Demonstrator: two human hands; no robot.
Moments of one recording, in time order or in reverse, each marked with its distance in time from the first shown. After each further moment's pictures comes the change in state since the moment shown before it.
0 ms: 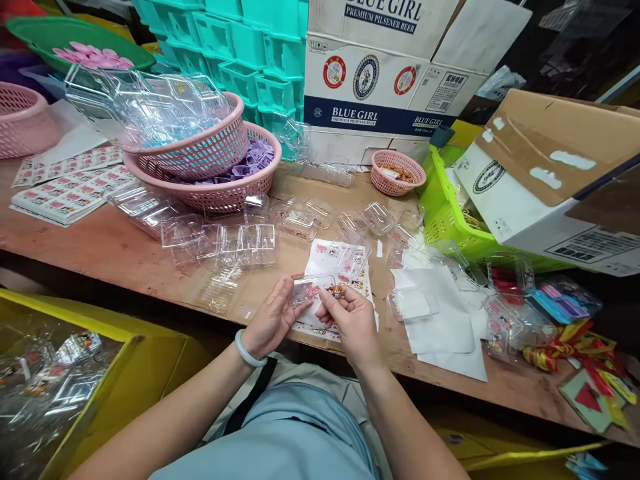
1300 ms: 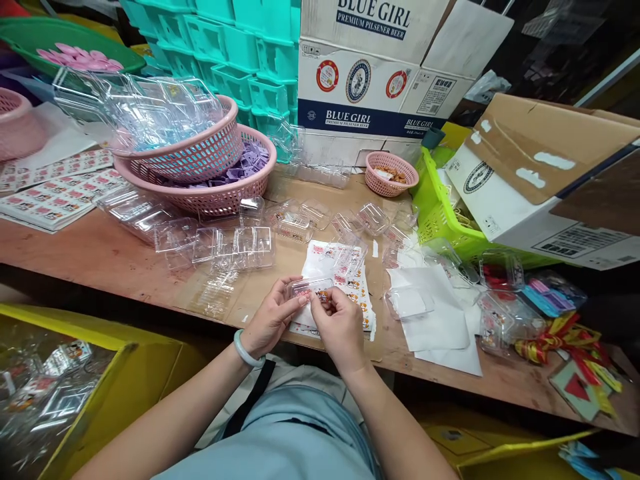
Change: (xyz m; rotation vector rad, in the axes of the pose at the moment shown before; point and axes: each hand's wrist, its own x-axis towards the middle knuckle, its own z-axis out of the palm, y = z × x) left_hand 0.002 0.000 -0.004 0.135 -0.049 0.030; right_hand 0.003 0.023 0.008 -0.601 0.203 -0.348
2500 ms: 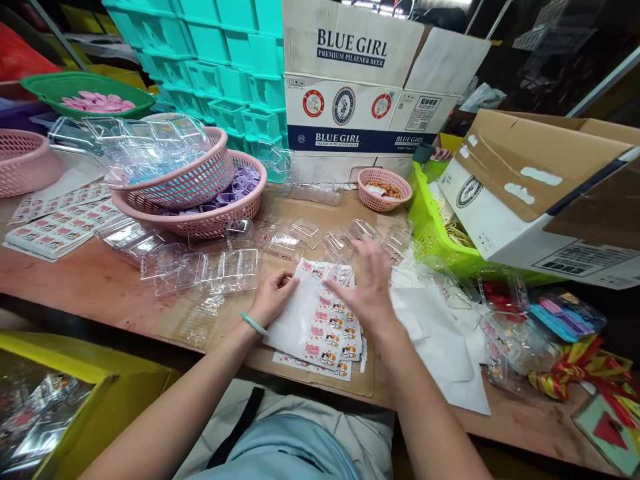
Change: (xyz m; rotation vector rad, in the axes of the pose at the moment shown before) left_hand 0.098 0.009 -0.007 0.874 0.242 0.273; right_hand 0.118 0.036 -0.072 -0.502 0.133 -0.527
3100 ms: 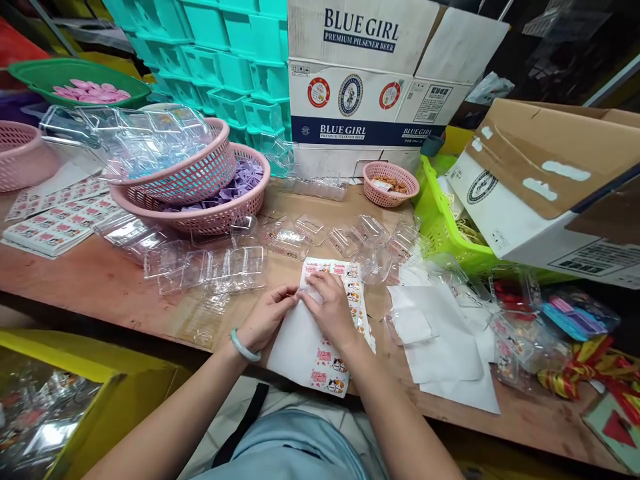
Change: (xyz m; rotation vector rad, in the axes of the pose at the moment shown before) left_hand -0.038 0.009 -0.015 -0.467 -0.258 -0.223; right_hand -0.028 -0.063 0.062 0.361 -0.138 -0.007
